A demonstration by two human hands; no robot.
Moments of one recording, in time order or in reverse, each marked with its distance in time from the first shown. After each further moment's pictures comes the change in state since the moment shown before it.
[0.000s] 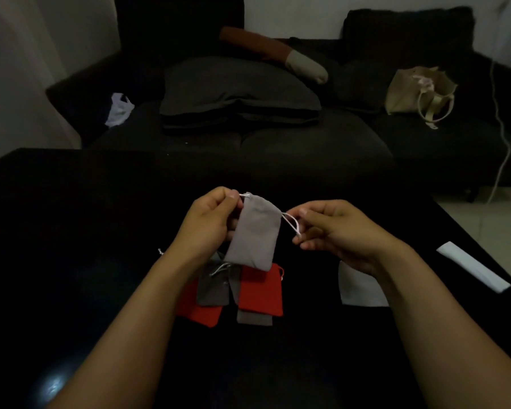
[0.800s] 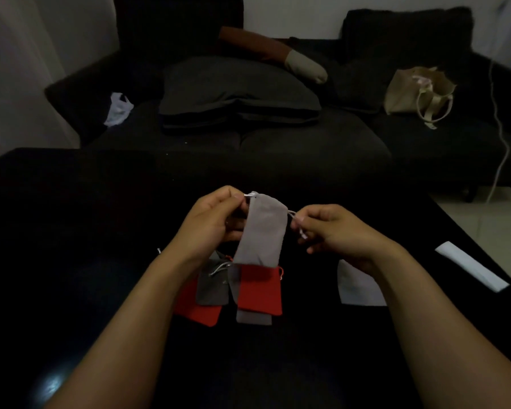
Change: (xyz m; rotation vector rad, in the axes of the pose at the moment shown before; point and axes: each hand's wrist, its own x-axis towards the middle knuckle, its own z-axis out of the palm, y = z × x) left_hand -0.006 0.007 -0.002 -0.088 -0.146 -0.007; right_hand 0.004 0.002 -0.001 -0.249 0.016 0.050
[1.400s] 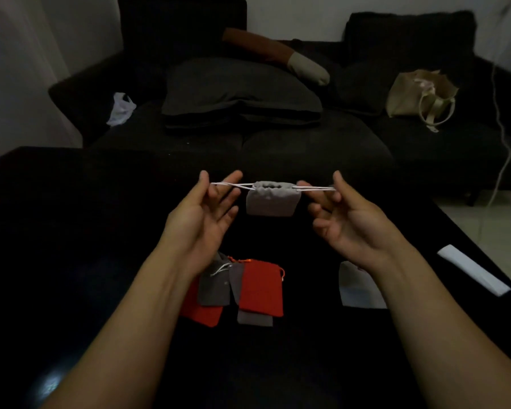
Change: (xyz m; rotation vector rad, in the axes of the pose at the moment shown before) left_hand 0.011 -0.003 -0.008 -0.630 0.182 -0.101; right_hand 0.001 -0.006 -0.009 0.954 0.024 -0.056
